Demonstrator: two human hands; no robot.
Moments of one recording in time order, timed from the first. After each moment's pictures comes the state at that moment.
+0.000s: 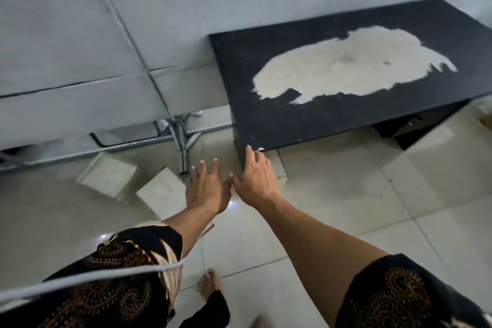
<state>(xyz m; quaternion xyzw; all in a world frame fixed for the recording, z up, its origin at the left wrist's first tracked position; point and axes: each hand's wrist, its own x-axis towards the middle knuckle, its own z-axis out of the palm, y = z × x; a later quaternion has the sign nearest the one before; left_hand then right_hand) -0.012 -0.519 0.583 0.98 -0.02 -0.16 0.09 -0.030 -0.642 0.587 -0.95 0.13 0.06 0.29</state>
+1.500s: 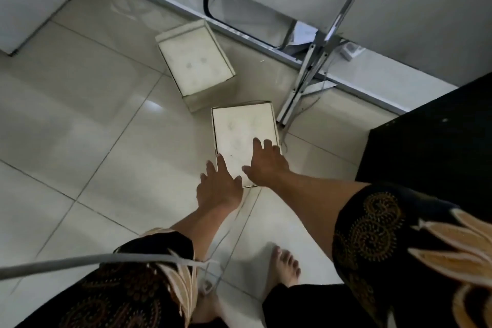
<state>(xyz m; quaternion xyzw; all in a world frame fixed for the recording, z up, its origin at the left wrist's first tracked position) 0.100 -0.254 0.162 0.86 0.37 -0.25 0.24 0.202 -0.336 0.151 -0.92 -0.19 0.33 0.06</state>
